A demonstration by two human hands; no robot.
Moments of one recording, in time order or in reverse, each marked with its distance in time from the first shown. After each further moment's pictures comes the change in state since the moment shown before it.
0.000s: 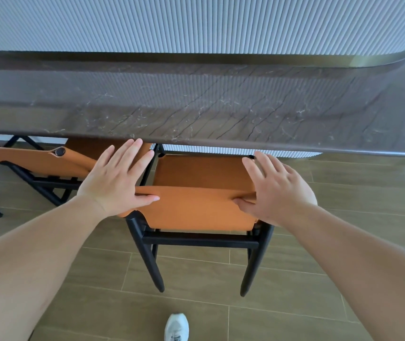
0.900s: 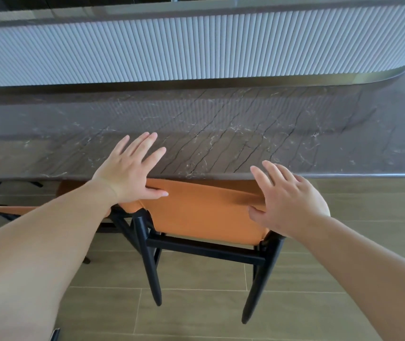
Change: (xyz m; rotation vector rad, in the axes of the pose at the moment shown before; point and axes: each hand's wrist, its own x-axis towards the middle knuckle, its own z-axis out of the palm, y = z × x) left_hand 0.129 -0.113 0.018 0.049 -0.016 0.132; right_hand 0.098 -0.034 -0.025 -0.049 0.001 0.111
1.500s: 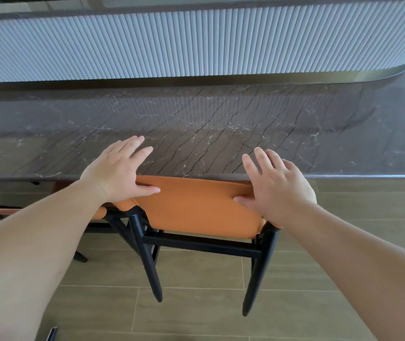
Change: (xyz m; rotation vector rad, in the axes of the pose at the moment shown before) left_hand 0.007 -0.008 -0.005 -0.196 -0.066 -0.077; right_hand 0.036 0.001 -0.006 -0.131 0.024 -0.027
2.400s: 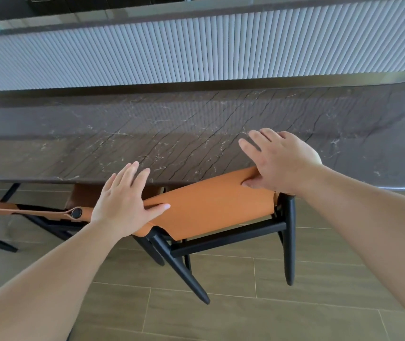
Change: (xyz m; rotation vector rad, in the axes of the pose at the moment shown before) left_hand -0.041 0.028 0.020 -0.106 0.048 -0.311; right_hand 0.071 0.031 -0.023 -0.139 0.060 -0.297
